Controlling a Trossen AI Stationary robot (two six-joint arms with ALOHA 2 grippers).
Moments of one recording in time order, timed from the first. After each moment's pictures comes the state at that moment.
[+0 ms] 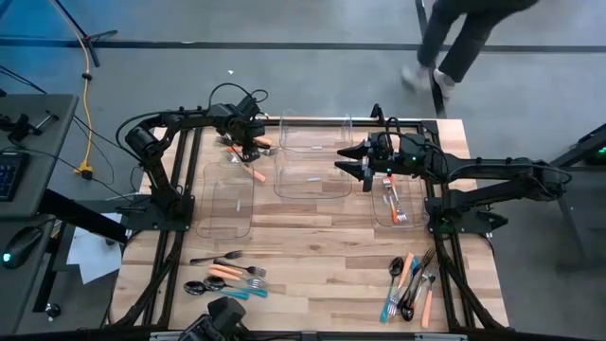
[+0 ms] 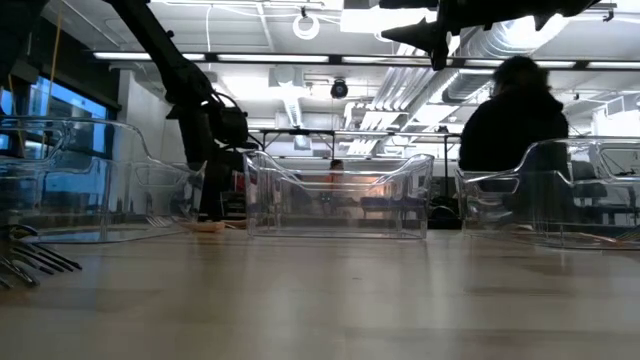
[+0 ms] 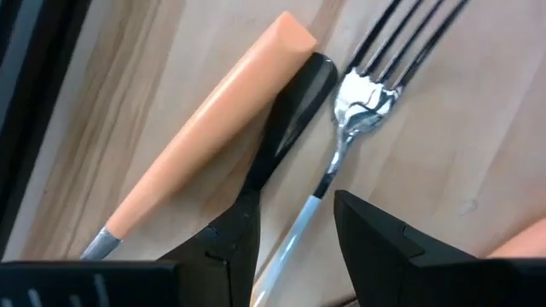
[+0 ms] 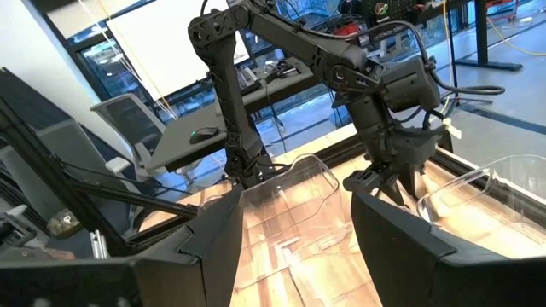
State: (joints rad) left arm 0.86 1.79 1.05 -0.57 0.12 0.46; right arm -0.19 1.05 0.73 0.26 -0.06 0.36
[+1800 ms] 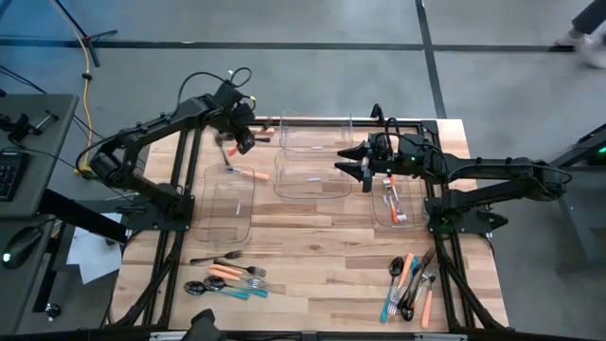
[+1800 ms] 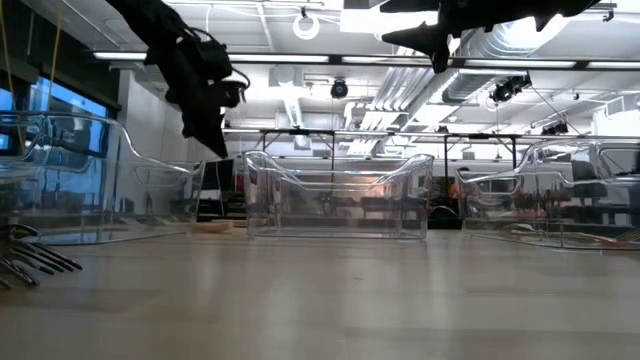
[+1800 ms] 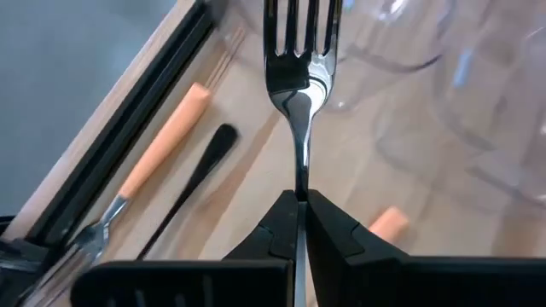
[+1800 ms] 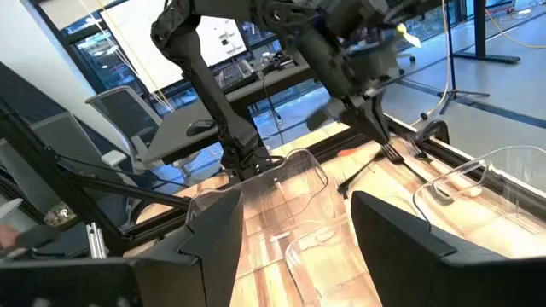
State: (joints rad) left arm 0.84 1.42 1.06 -0.68 0.24 0.25; right arm -0.19 1.05 0.73 0.23 -0.06 0.36
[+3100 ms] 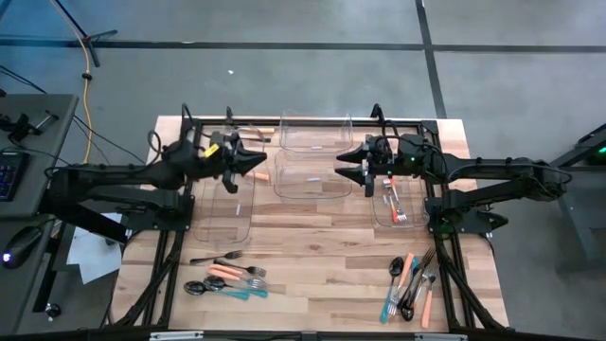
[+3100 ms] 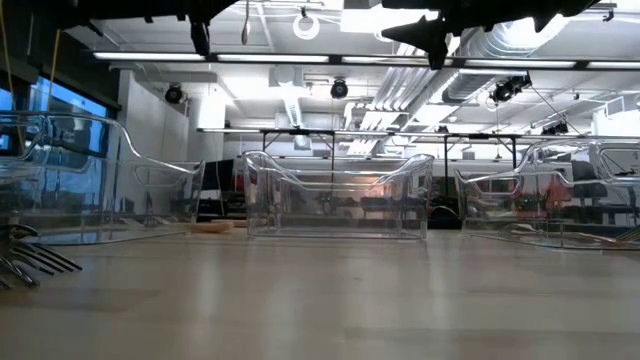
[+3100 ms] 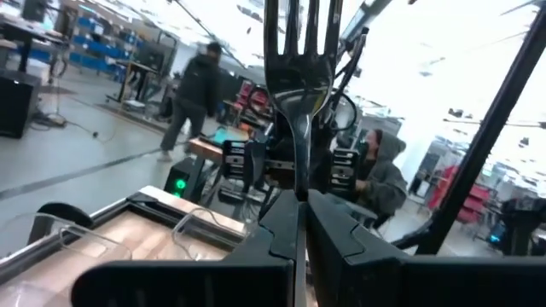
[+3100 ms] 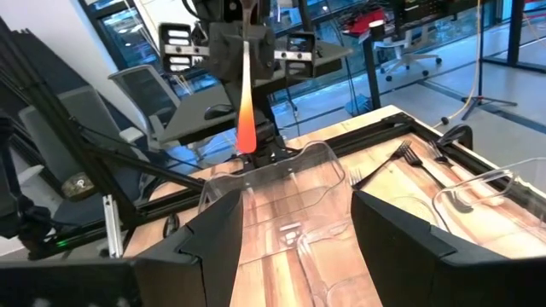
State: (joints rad) left arm 0.19 0.86 0.50 0.58 0.05 -0.39; right arm -0.19 1.05 0.73 0.23 -0.13 0.29
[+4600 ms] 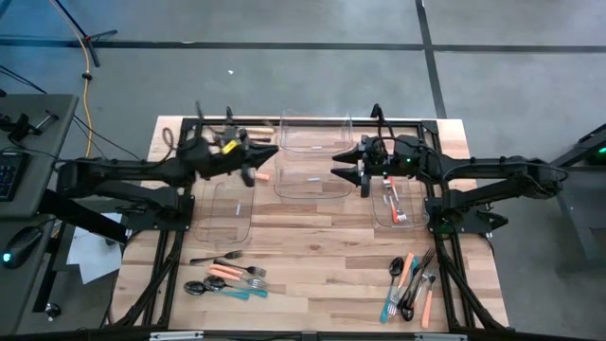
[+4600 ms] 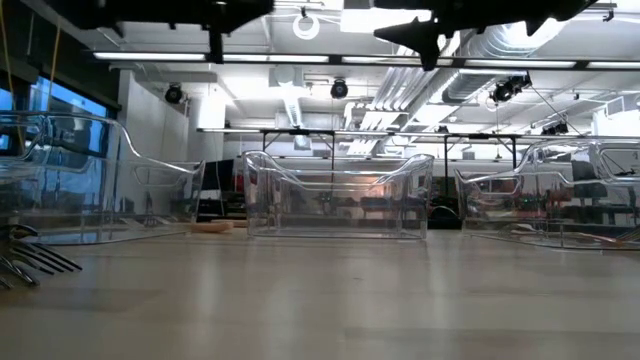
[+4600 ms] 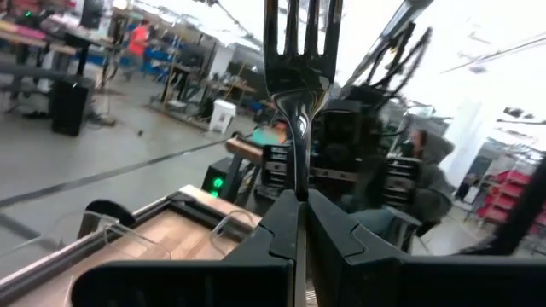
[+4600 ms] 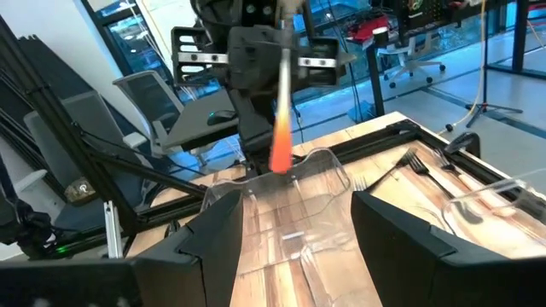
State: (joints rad) left arm 0.19 1.05 0.60 0.59 -0.06 -0.36; right arm -0.17 1.12 0.73 0.31 -0.13 0.29
